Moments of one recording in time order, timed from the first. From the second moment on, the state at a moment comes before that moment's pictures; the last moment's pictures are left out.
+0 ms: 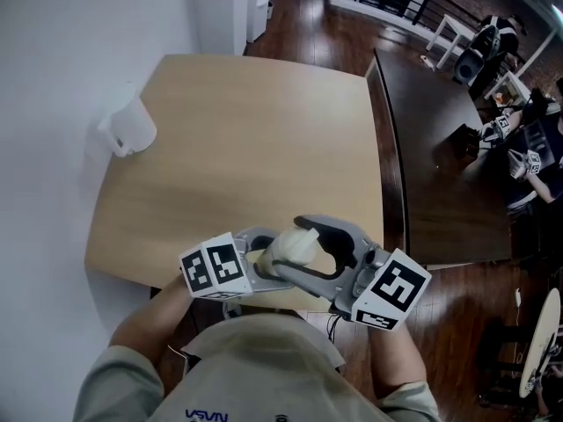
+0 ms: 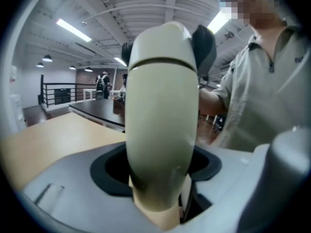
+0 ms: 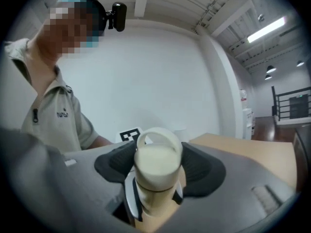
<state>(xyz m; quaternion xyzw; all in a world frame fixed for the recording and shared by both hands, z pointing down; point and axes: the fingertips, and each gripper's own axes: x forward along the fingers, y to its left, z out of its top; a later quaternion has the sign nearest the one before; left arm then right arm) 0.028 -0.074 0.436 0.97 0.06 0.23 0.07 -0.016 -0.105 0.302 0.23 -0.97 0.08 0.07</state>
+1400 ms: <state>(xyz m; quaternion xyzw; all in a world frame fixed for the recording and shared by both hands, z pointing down) 0.020 -0.065 0.405 0.97 0.08 0.14 0.16 0.010 -0.090 0.268 0.24 -0.97 0.08 -0.02</state>
